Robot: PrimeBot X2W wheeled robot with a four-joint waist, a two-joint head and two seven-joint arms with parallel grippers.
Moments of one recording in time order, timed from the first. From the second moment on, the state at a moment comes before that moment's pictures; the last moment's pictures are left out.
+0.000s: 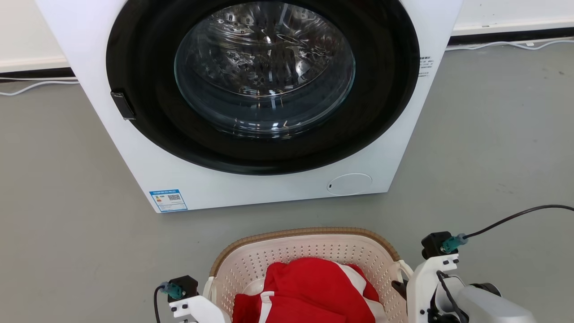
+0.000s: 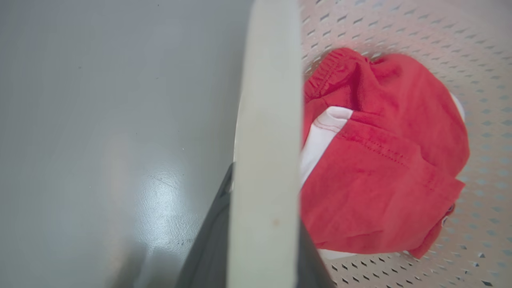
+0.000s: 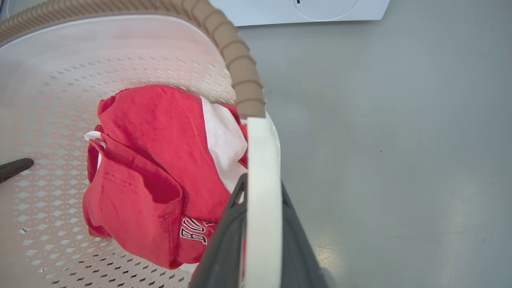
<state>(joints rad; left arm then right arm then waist) -0.48 0.02 -0.96 1.29 -1.27 -0.04 -0.01 -0.62 -0.27 1.27 1.01 1.34 0.12 0.12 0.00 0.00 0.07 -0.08</state>
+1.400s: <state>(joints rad) -0.73 0.02 -1.03 1.18 -1.29 0.11 -0.22 -0.80 -0.41 1.27 0.89 1.35 0.12 -0.15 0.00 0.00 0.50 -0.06</state>
